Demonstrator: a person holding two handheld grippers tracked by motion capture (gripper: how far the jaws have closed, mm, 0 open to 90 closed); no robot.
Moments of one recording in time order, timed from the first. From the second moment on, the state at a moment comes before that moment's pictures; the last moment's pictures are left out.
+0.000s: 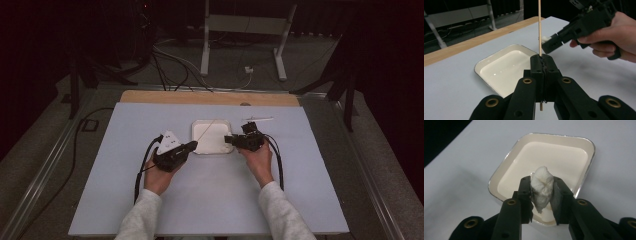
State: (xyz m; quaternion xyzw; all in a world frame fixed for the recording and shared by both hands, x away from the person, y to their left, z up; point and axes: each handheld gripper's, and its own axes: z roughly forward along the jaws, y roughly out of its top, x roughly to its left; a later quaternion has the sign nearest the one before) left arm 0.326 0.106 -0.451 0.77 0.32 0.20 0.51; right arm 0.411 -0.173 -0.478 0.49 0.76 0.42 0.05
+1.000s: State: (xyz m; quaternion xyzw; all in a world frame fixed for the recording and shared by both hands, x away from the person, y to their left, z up) left arm 0.359 0.075 -0.480 0.76 0.40 0.18 0.48; right arm 0.413 -0.163 -0.492 0.49 0.78 0.38 0.07
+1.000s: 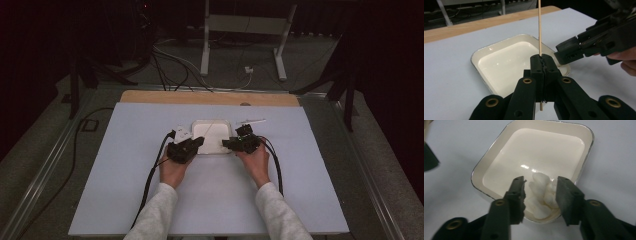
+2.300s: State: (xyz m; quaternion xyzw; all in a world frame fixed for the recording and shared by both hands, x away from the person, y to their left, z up) left arm 0.395 0.060 -0.527 0.74 0.52 0.18 0.39; right arm 0.362 -0.194 -0.451 0.46 0.76 0.44 0.11
